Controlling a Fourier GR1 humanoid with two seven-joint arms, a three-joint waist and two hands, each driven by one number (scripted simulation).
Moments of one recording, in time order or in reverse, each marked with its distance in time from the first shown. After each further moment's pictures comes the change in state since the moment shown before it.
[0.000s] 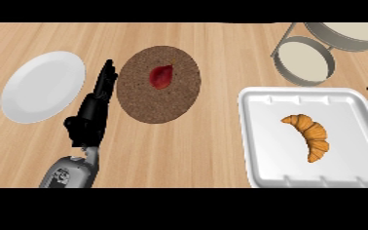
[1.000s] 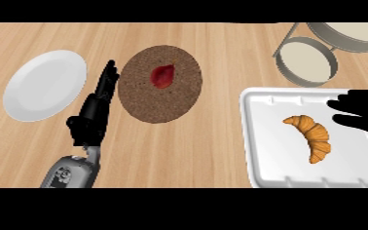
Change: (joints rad) left arm -0.002 -0.007 0.007 0.021 -0.001 -0.019 -0.015; right arm 0.121 -0.132 0.206 -0.105 0.456 -0.241 -0.287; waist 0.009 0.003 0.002
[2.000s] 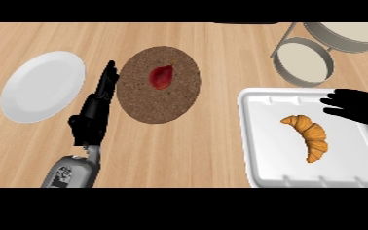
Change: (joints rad) left arm 0.001 -0.013 0.018 0.015 -0.017 -0.016 -0.002; right arm -0.023 -0.050 0.320 0.704 0.503 -0.705 -0.647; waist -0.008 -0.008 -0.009
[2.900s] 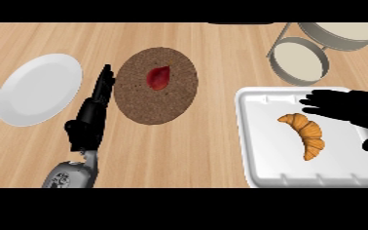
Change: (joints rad) left arm 0.042 -0.021 0.022 -0.038 -0.035 -0.009 0.013; right arm -0.143 0.108 0.123 0.223 0.089 -0.067 -0.077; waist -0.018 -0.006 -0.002
